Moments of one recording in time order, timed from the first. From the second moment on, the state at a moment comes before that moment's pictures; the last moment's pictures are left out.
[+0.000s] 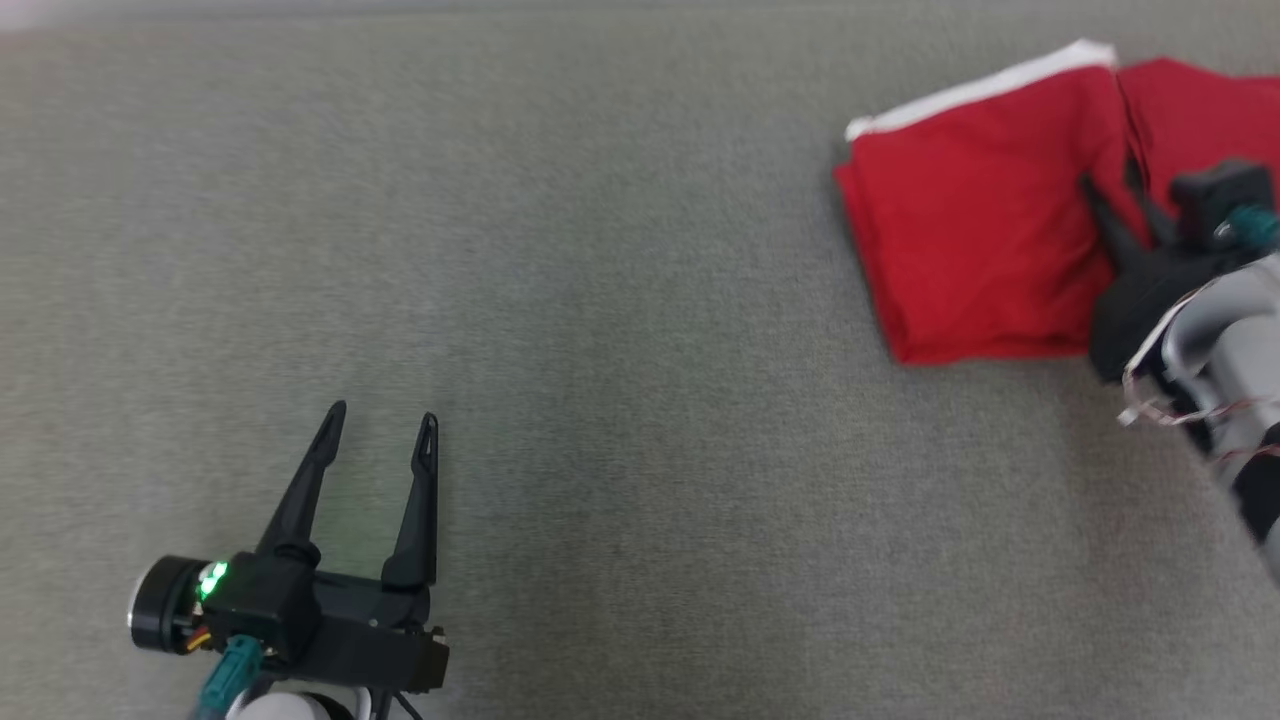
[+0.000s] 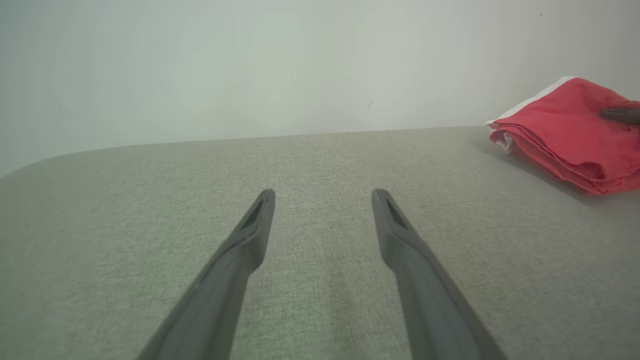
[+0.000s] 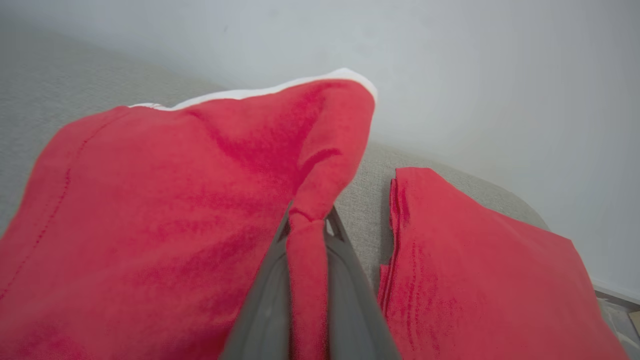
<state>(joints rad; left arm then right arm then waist) -0.18 0.09 -0.10 0.10 -0.11 -0.13 -0.26 -0.97 -0.46 0.63 1.00 0.46 0.13 -0.18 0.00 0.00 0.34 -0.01</state>
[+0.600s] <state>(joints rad) -0.21 0.20 -0.10 -0.07 -0.07 -0.13 -0.26 -1.25 -0.70 0.78 1.04 0.50 0.13 -0.18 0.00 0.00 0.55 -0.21</state>
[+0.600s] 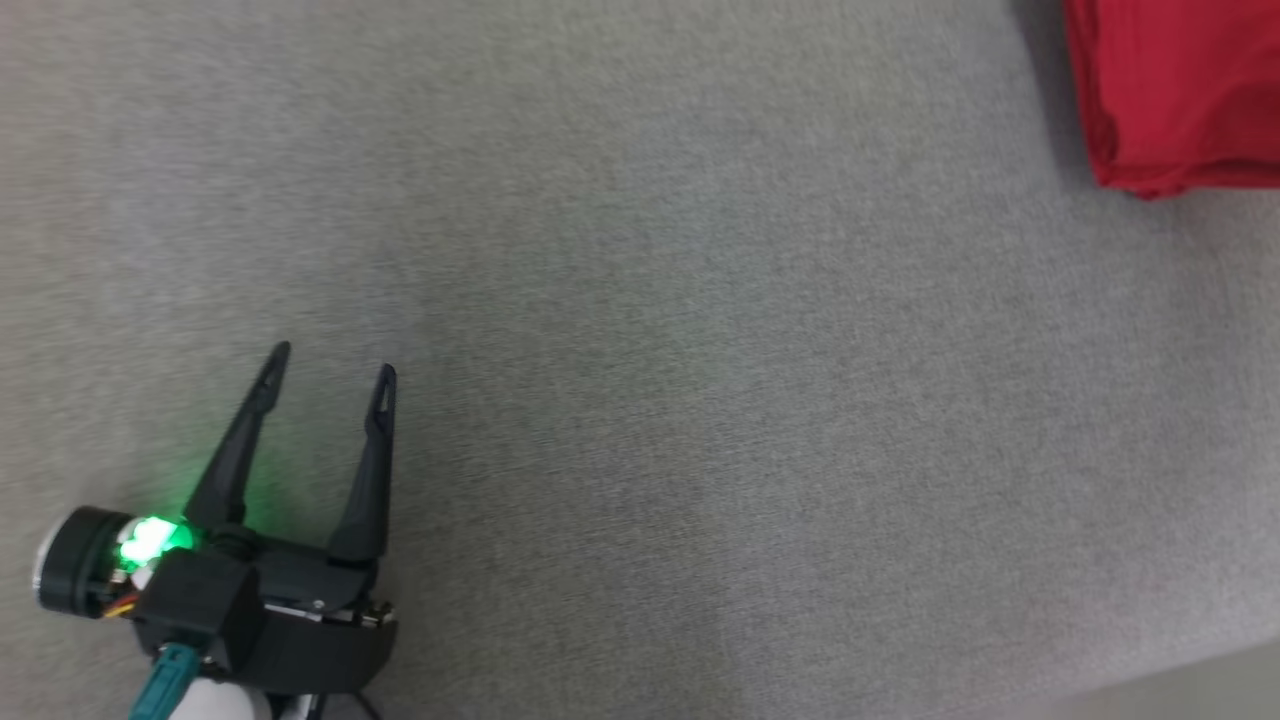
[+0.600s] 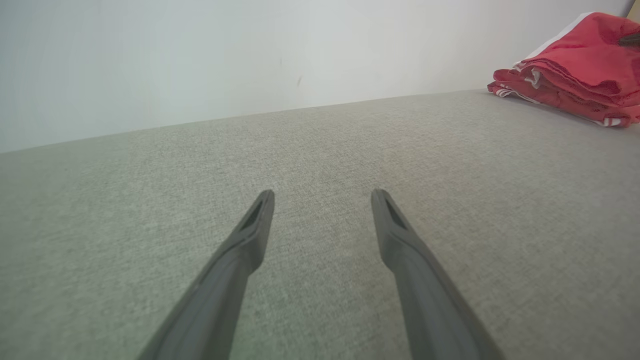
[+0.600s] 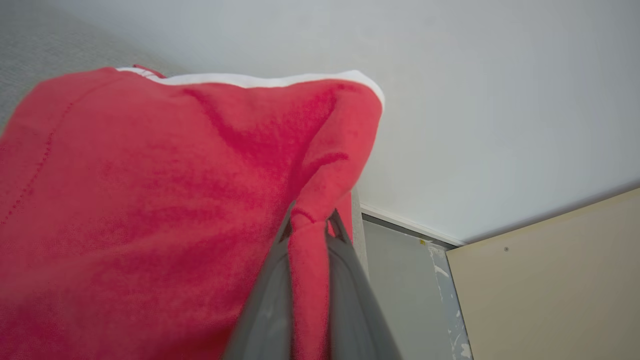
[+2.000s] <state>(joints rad) -0.12 0.17 -0.07 -0.04 -0.13 -0.07 -0.26 -1.20 -0.65 0.40 0.80 0.33 0.13 -0.26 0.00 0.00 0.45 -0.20</state>
